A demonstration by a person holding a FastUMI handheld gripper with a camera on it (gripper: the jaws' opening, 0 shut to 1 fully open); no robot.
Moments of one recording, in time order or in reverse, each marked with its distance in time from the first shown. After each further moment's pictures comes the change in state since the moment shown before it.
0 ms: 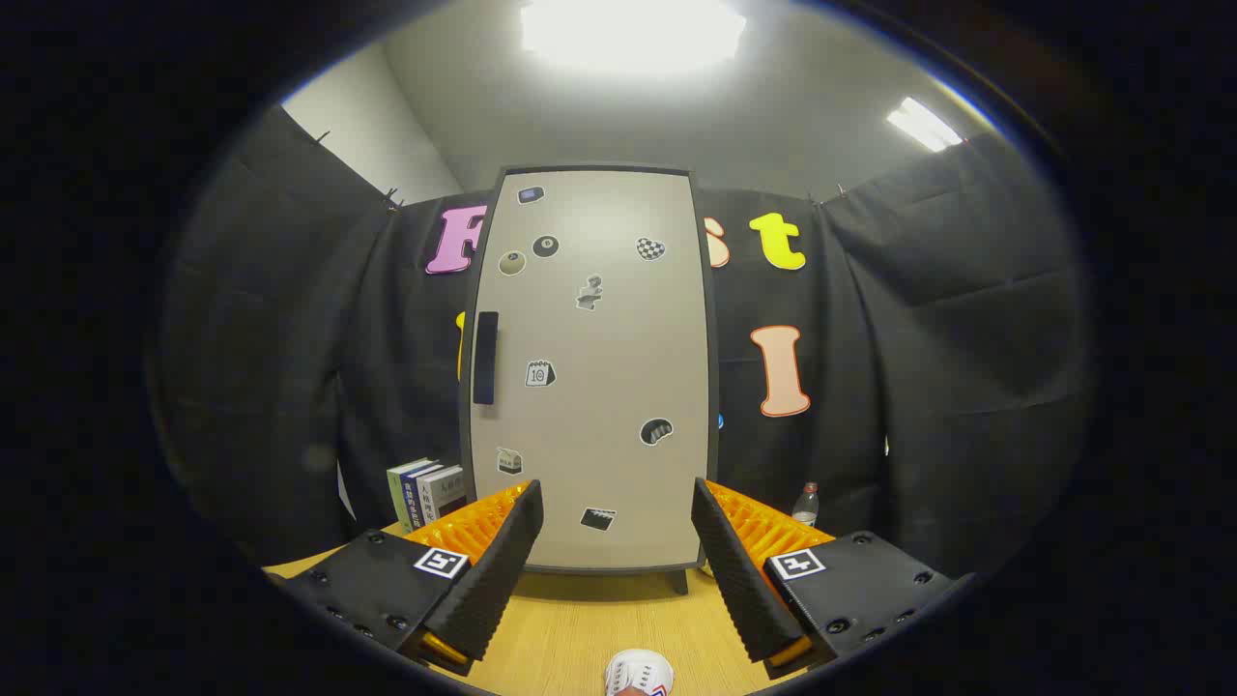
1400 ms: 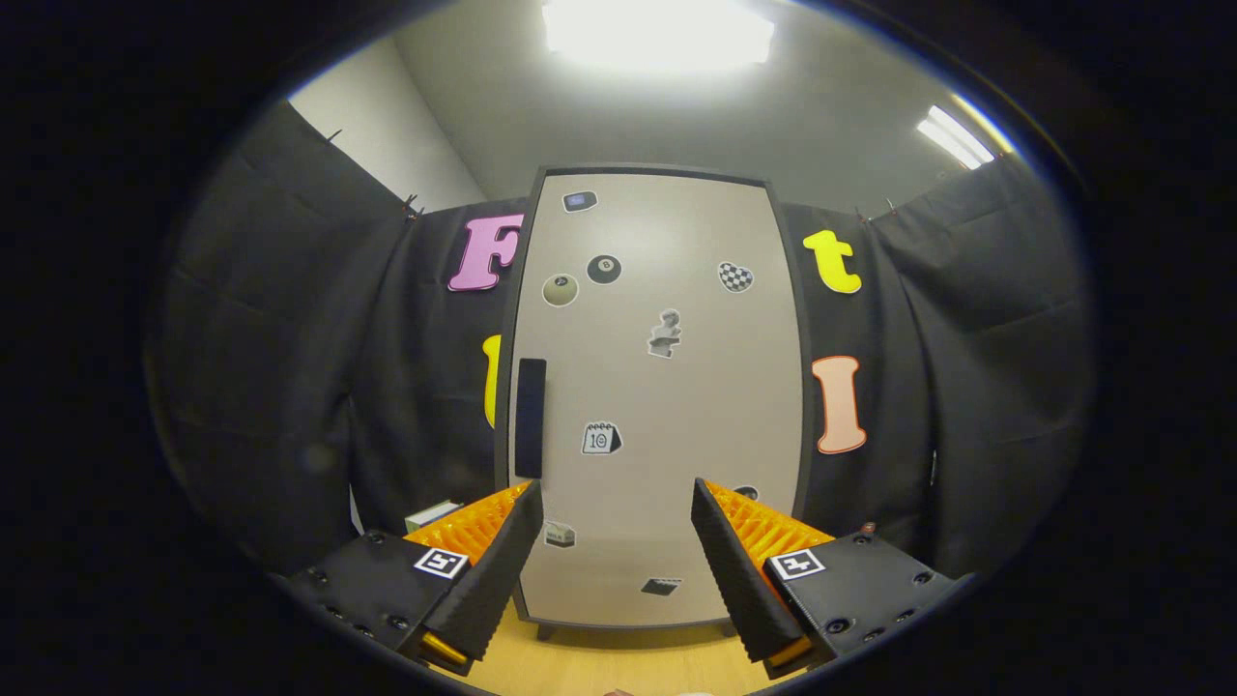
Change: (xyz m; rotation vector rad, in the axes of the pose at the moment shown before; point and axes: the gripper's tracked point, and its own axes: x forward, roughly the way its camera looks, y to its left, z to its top) arm 0.127 0.104 0.073 -0.007 -0.061 0.091
